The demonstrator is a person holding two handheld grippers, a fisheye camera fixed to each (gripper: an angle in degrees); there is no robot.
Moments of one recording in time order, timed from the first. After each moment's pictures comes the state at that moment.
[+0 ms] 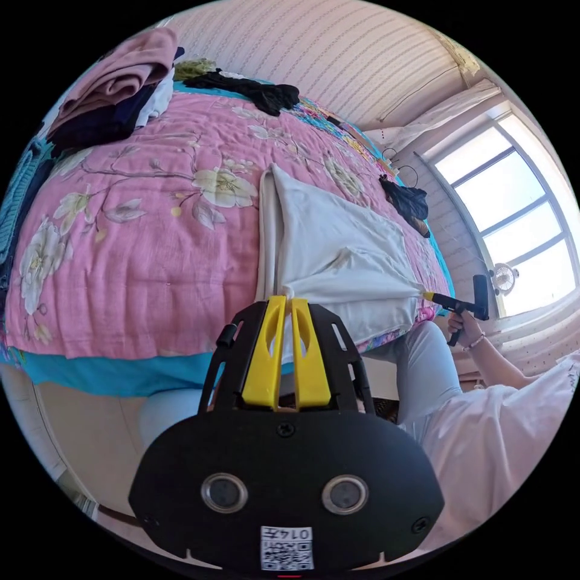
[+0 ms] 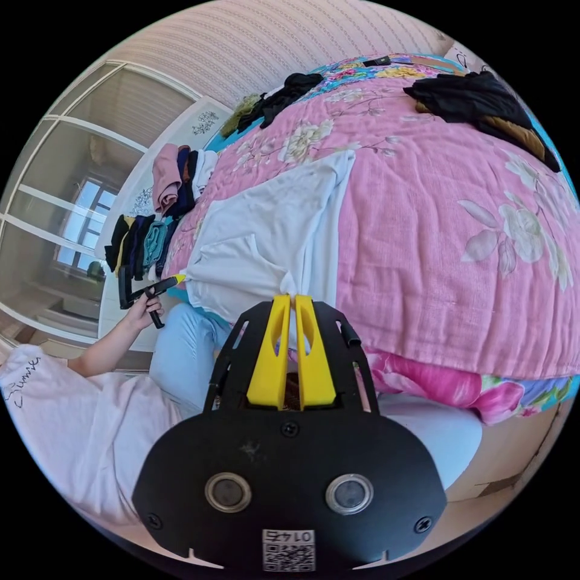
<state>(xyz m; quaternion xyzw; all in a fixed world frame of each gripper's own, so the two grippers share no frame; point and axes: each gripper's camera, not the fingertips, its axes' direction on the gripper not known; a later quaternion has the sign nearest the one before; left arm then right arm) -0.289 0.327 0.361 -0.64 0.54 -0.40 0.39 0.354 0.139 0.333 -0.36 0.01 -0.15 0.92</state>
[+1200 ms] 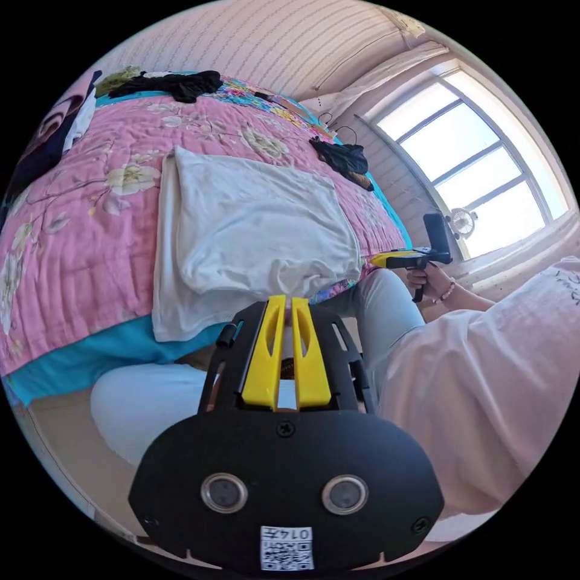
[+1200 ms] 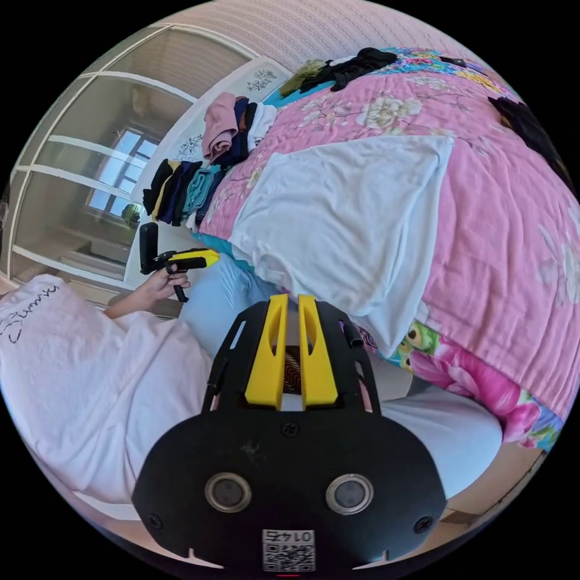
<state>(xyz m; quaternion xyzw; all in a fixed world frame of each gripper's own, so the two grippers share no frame) -0.310 0.255 0.305 -0.57 0.65 -0.38 0.35 0.302 0.228 0.327 -0.45 -0.07 -0.21 0.87</state>
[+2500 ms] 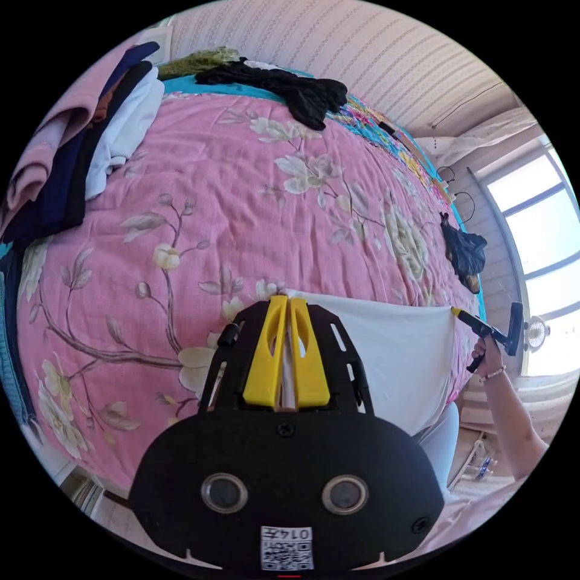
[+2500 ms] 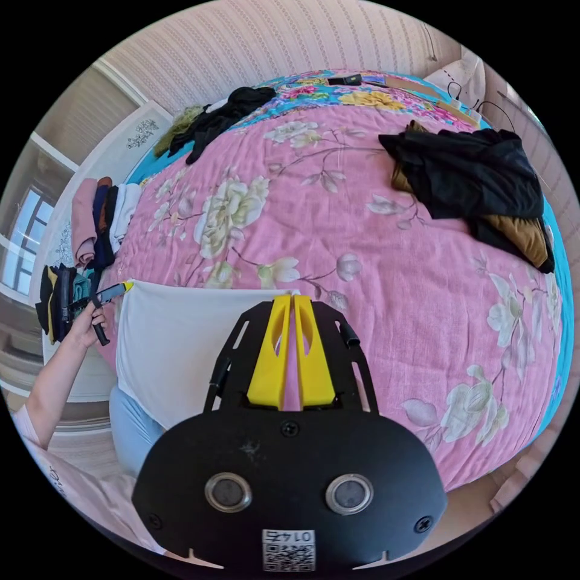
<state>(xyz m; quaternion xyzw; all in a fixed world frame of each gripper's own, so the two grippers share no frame) -0.102 0.407 0.469 -0.71 0.48 -0.35 0.39 0.262 0.094 0.463 -0.31 0.17 -0.18 0.92</state>
